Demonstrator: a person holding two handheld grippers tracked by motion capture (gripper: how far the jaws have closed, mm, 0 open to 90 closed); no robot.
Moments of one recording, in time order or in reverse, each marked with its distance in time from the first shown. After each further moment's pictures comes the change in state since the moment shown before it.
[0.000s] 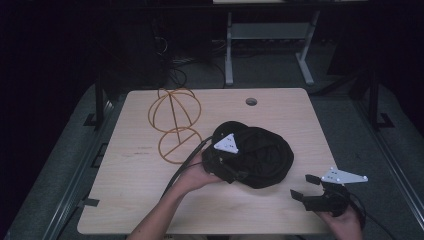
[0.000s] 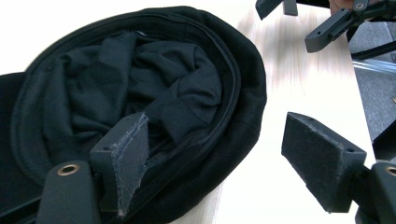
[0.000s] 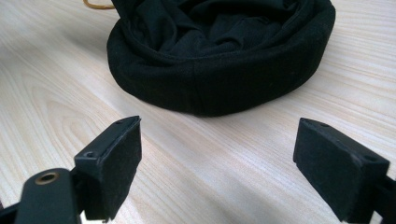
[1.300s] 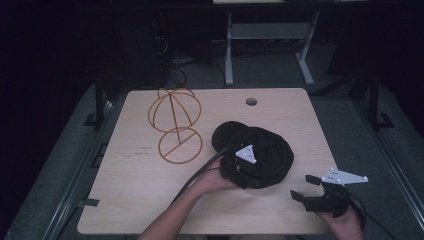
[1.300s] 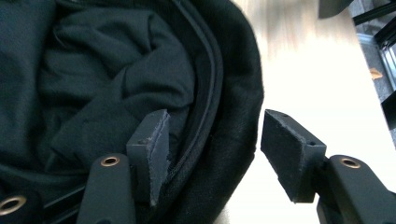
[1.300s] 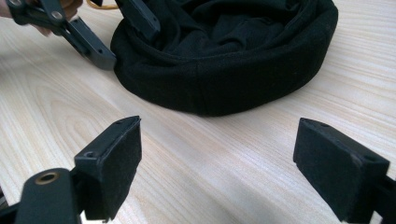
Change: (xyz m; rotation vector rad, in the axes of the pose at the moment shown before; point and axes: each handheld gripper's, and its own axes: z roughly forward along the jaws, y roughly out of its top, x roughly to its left) left arm -0.003 -0.003 0.062 0.115 -0.112 0.041; right arm 0.001 0.000 -0.001 0.002 0.006 0.001
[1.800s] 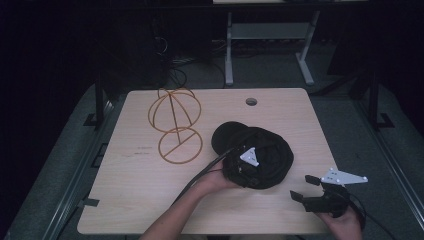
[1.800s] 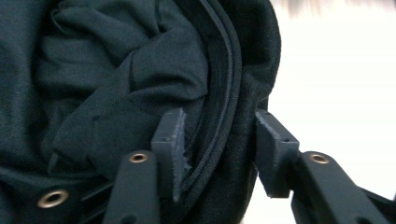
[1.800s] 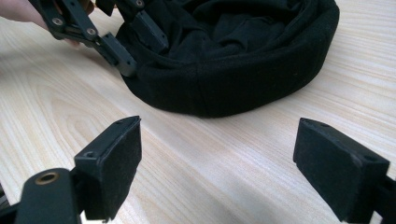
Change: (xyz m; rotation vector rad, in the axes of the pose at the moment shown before) left arm 0.001 -0.002 0.013 0.059 0.047 0.044; right arm 0.001 0.000 0.000 0.001 0.001 -0.005
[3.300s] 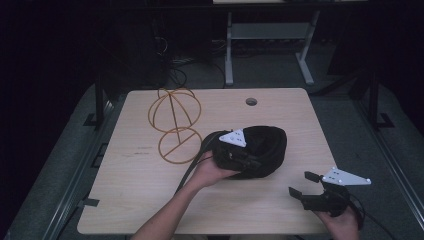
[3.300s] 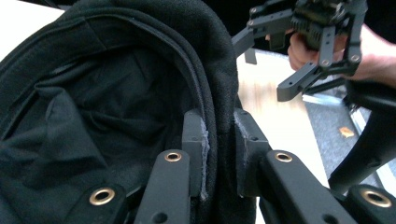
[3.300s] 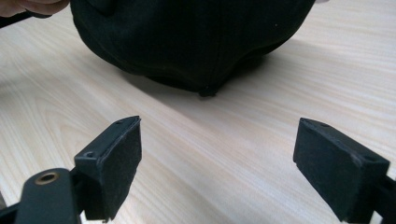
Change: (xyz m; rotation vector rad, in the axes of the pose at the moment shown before) left arm 0.007 0.015 -0.067 -0.318 -0.086 -0.117; right arm 0.010 0.009 -0.005 -0.089 -0.019 -0.004
